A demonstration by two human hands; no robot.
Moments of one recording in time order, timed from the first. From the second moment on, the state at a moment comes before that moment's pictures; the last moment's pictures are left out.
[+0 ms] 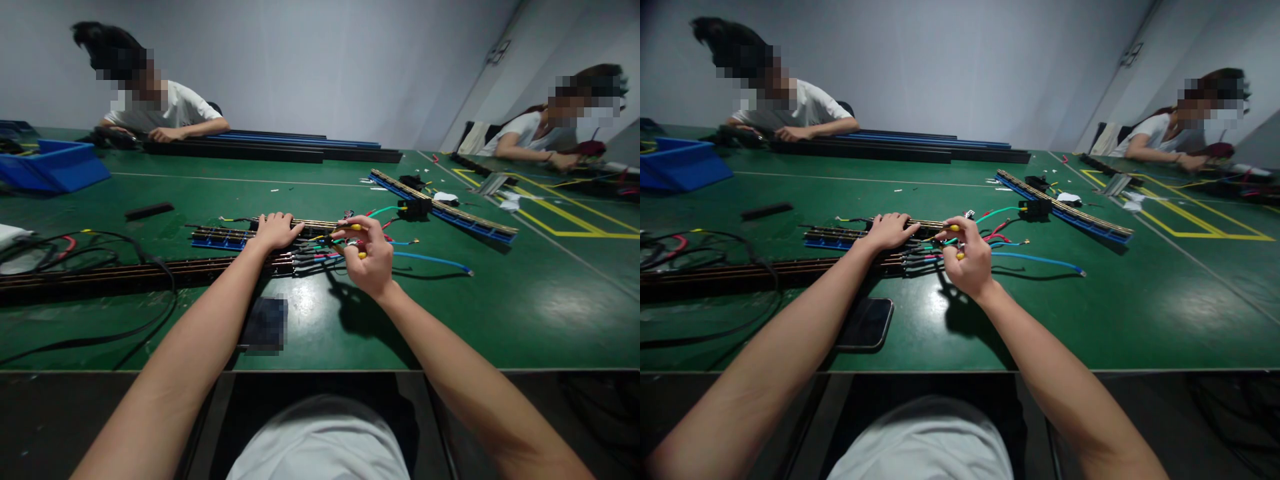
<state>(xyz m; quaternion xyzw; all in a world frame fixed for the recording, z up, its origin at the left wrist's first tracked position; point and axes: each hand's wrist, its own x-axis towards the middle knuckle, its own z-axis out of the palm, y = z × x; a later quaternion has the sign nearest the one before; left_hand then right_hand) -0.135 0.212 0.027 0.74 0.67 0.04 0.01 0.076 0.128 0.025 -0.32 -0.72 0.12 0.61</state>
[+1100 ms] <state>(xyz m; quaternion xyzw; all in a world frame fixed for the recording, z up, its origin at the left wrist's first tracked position) -0.140 0.215 0.028 0.75 0.66 0.03 0.03 0.078 0.143 0.016 -0.16 -0.86 -0.01 0.48</state>
